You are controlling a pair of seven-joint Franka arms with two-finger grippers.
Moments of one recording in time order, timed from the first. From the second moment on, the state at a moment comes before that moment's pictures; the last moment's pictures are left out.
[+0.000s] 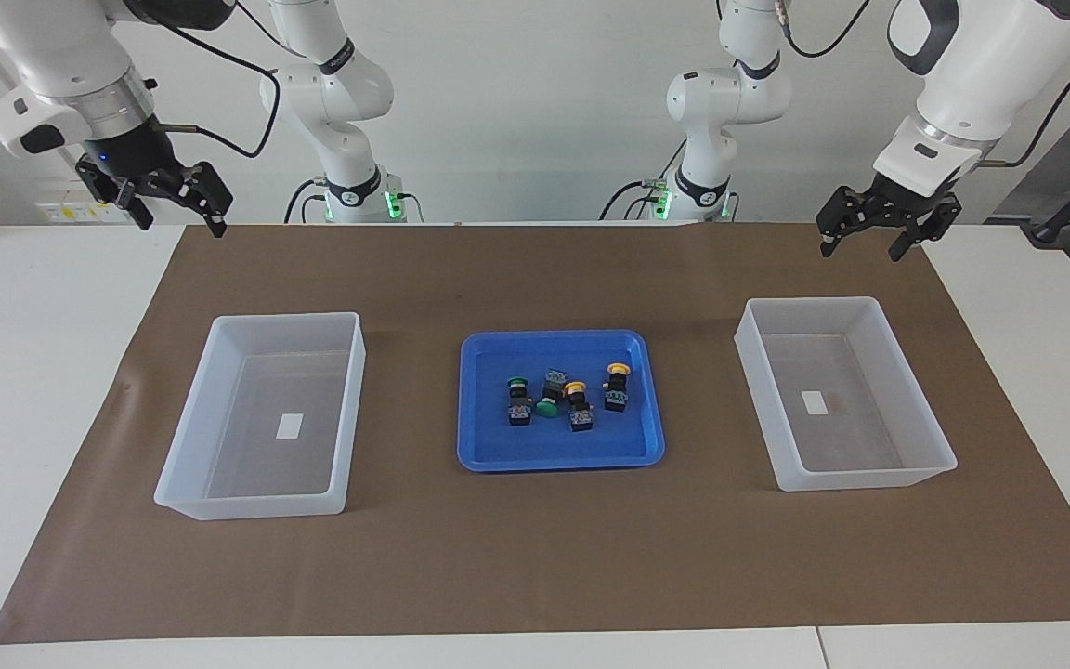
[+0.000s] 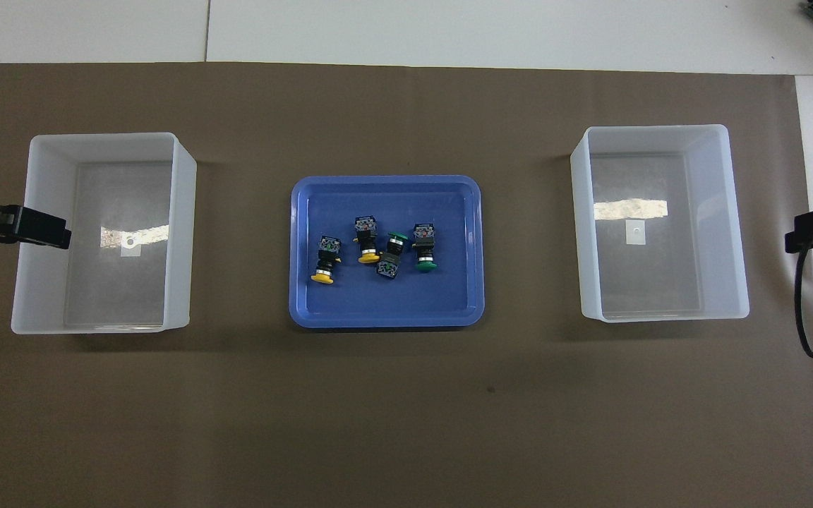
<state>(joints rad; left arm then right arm) -0.01 -0.04 -0.04 -1.63 -0.01 1.59 0.11 0.08 -0.03 -0.14 -1.55 -0.04 1.47 0.06</state>
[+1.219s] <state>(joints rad) -0.32 -0.06 -0.06 -2.03 -0.01 2.08 -0.07 0.15 -0.04 -0.14 -1.57 -0.04 1.49 0.08</state>
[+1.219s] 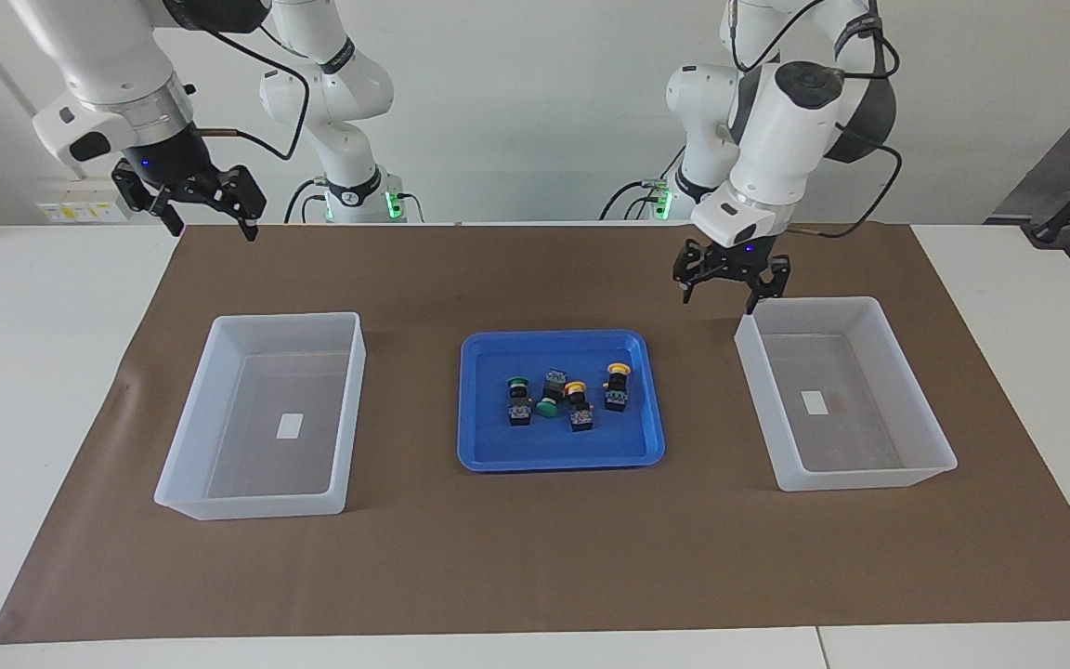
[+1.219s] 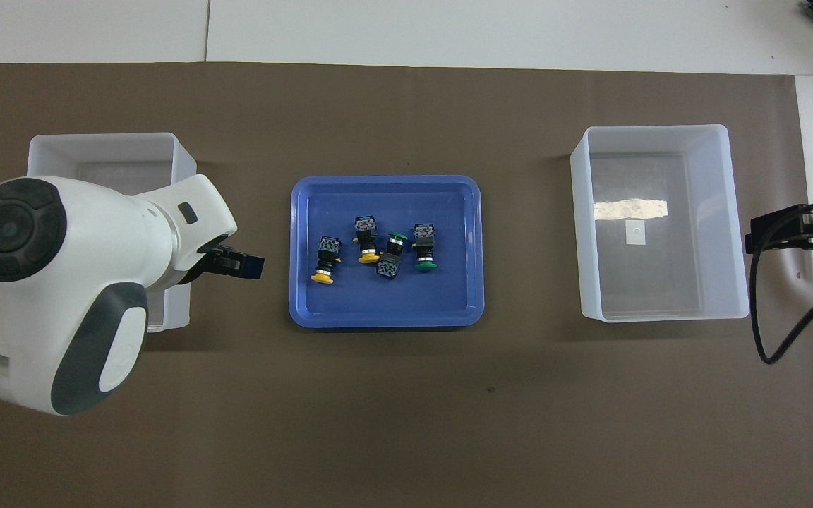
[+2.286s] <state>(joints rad) -0.45 0.23 -0.06 -2.04 -0.01 2.44 -0.25 0.28 0.06 -0.14 -1.69 0.03 1.77 0.13</state>
